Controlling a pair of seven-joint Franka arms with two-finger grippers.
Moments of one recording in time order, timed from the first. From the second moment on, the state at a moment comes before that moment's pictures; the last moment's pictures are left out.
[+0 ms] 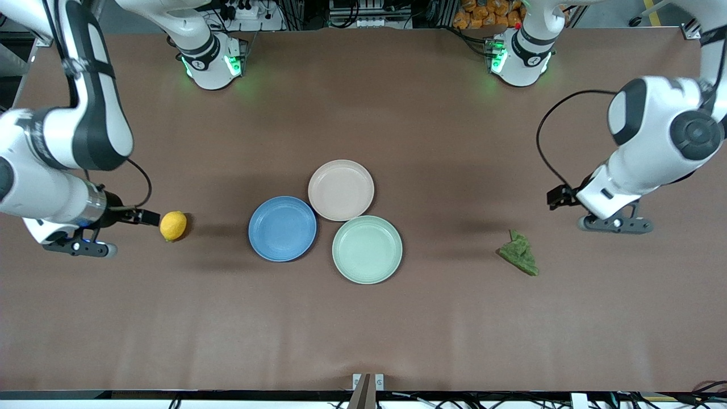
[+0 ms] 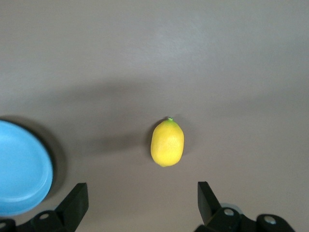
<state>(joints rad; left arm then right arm) -0.05 0.20 -0.08 -1.90 0.04 2.07 -0.03 0.11 0.33 -0.13 -1.72 0.01 1.92 0.19</state>
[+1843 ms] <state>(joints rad) -0.04 0.62 -0.11 -1.88 0.04 2.50 -0.03 0.00 0.62 -0.12 -1.76 0.15 2.05 0.19</state>
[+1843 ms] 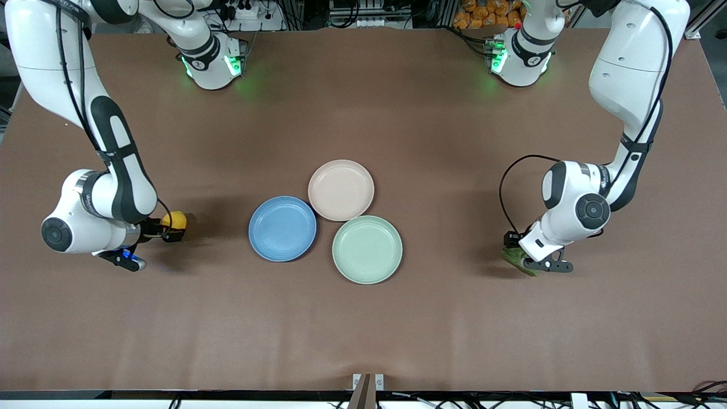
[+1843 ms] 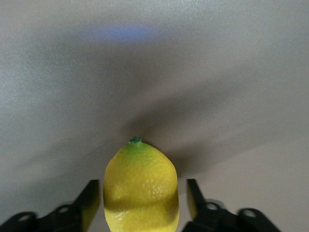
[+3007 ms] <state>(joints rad) -0.19 0.42 -0.21 -1.84 0.03 2.22 -0.28 0.31 0.61 -0.10 -1.50 0.20 1.81 0.18</state>
